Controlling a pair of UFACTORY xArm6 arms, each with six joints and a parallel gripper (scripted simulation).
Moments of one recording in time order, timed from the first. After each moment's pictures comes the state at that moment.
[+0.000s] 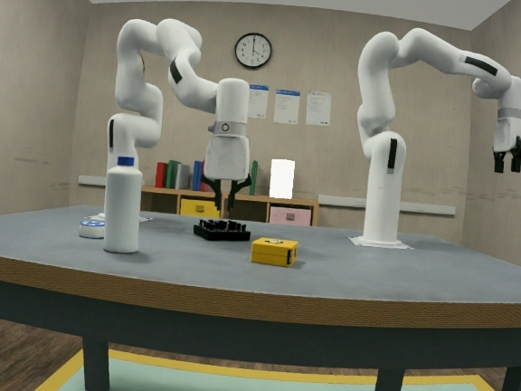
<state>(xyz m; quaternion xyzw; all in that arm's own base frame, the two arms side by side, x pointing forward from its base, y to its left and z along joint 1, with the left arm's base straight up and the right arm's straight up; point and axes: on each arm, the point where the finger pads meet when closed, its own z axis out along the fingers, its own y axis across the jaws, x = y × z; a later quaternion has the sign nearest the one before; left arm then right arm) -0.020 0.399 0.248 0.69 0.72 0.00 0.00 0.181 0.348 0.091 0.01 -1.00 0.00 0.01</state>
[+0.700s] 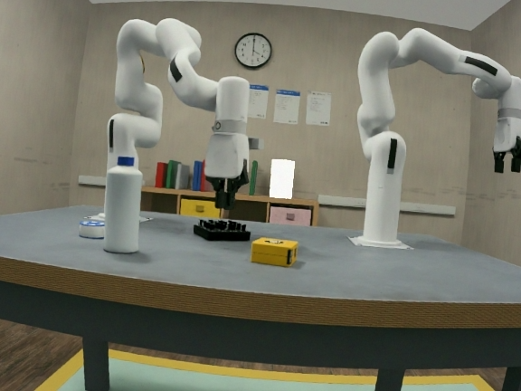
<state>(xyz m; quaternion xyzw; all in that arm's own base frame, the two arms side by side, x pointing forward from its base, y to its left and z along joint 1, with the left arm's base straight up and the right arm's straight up) -0.020 0.399 0.248 0.69 0.72 0.00 0.00 0.181 0.348 0.094 -0.26 -0.97 0.00 0.01</state>
